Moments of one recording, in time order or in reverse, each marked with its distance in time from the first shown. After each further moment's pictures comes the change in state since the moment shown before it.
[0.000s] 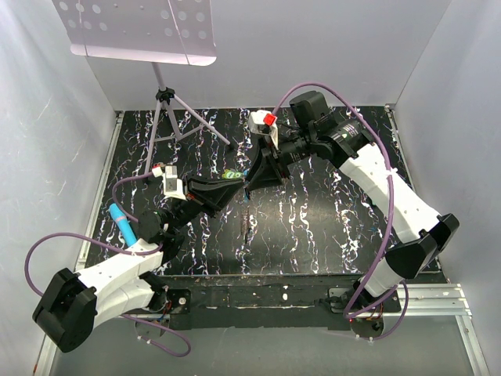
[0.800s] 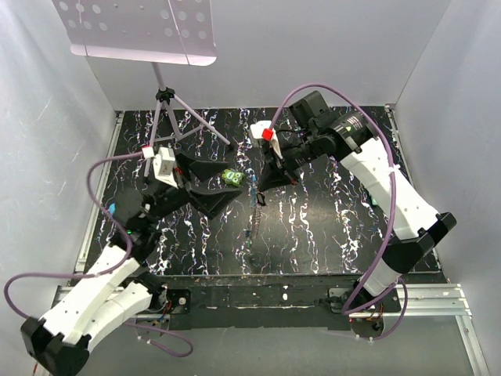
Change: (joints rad) left arm 0.086 -0.218 0.237 -0.683 0.143 0.100; right arm 0.006 0.048 0.141 -0.328 0.101 -0.257
